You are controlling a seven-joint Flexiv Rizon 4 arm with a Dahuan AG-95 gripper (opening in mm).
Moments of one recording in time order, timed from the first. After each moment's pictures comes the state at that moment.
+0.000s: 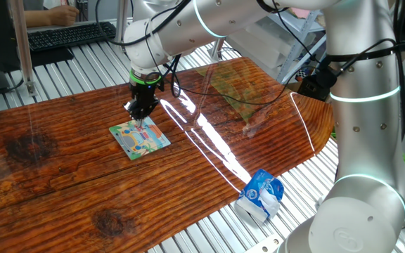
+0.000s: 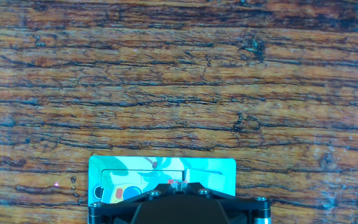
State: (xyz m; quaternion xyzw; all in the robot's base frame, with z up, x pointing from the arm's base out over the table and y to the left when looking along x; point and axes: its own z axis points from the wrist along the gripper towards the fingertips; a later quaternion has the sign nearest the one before) arm 0.635 0.060 0.012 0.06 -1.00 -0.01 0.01
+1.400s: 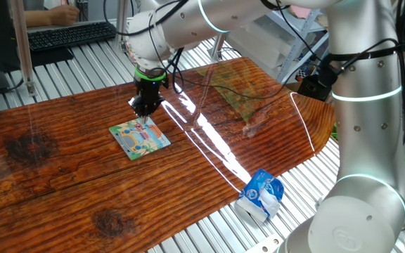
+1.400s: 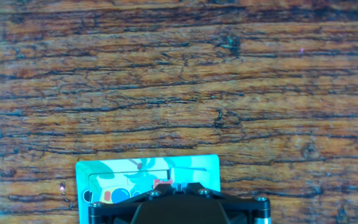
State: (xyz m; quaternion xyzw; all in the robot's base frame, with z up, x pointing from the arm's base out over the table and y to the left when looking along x) arm 0.635 0.047 0.019 0.02 -1.00 -0.02 0.03
